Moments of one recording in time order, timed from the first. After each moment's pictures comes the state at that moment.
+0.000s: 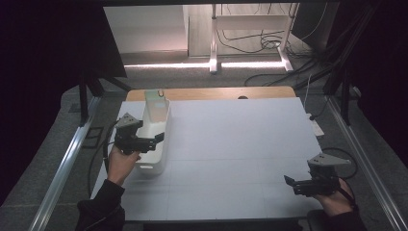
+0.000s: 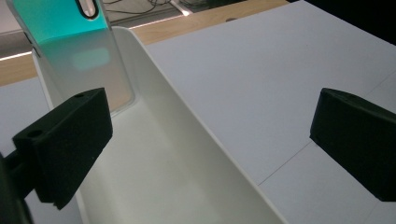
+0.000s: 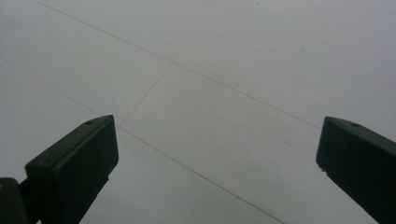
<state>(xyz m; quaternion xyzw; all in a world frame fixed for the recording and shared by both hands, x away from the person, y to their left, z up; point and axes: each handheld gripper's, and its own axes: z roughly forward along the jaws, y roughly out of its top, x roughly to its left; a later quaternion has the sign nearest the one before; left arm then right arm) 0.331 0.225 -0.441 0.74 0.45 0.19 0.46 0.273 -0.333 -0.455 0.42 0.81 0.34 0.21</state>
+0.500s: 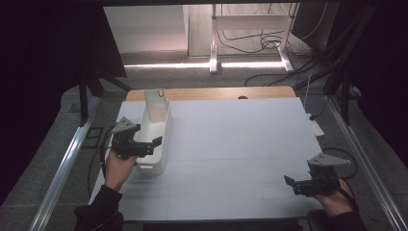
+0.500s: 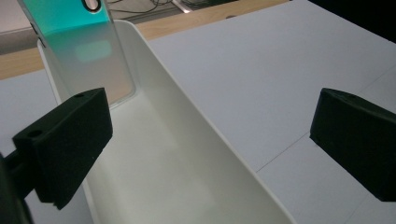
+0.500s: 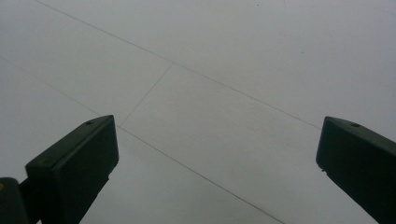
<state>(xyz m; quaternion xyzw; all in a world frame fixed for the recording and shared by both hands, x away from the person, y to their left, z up) 0.316 0.228 -0.441 0.74 0.45 0.19 0.46 0.273 -0.333 -0.455 0.42 0.81 0.34 0.21</state>
